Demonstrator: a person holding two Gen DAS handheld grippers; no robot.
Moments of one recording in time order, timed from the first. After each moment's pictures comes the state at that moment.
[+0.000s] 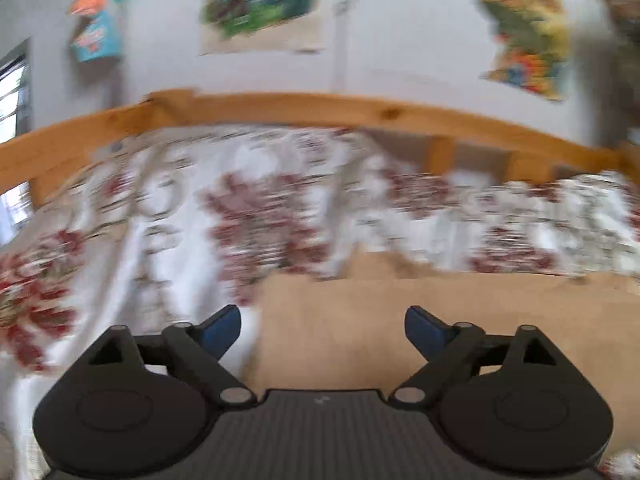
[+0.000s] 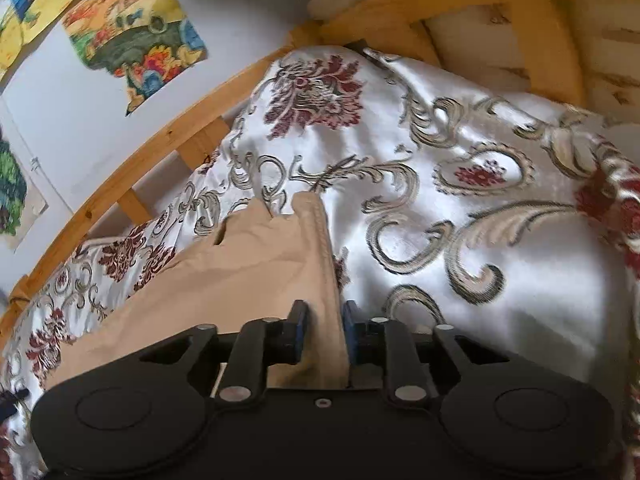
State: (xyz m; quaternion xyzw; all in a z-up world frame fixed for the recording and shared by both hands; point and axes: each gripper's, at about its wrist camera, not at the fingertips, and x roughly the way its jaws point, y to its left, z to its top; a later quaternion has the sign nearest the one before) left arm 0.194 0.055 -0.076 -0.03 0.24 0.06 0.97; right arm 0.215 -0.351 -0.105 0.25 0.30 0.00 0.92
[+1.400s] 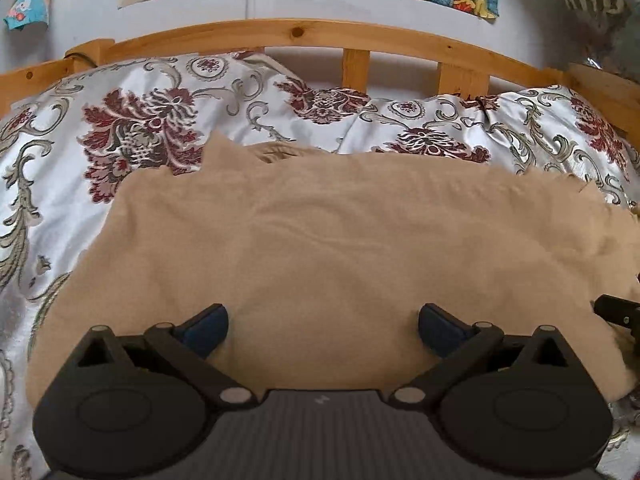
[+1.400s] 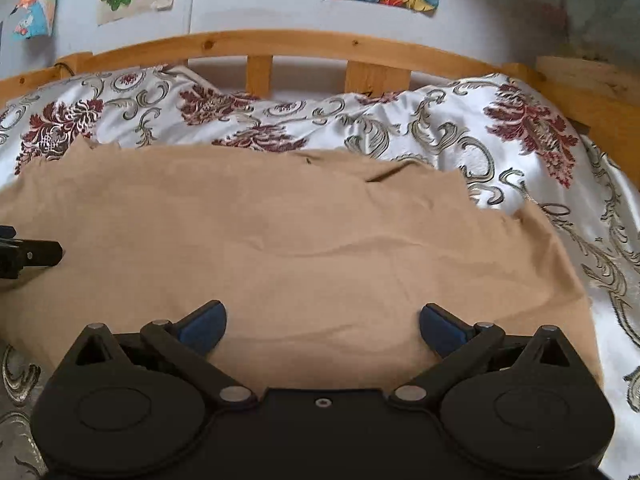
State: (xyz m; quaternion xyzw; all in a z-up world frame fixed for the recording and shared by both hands) left arm 0.199 -0.034 -0.158 -0.02 0.30 0.02 0.95; right arm 0.252 -0.197 -0.137 -0.05 0.30 0.11 0.95
